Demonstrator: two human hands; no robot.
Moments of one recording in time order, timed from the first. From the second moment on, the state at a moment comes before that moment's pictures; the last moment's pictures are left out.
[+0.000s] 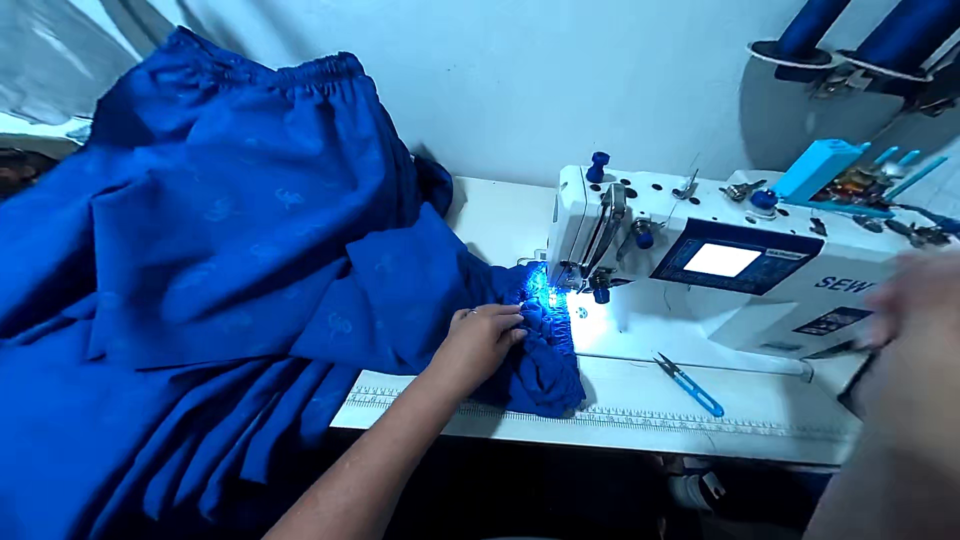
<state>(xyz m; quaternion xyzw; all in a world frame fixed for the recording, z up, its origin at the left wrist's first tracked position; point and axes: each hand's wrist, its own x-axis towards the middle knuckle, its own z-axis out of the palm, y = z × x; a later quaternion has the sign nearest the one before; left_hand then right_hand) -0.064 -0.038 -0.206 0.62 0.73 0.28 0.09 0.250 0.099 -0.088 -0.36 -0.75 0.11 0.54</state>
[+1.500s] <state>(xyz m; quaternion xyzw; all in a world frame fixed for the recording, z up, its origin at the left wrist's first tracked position) -0.056 0.032 -0.148 0.71 0.39 0.59 -0.01 0.171 0.068 -0.267 -0.39 -0.82 0.28 0.31</state>
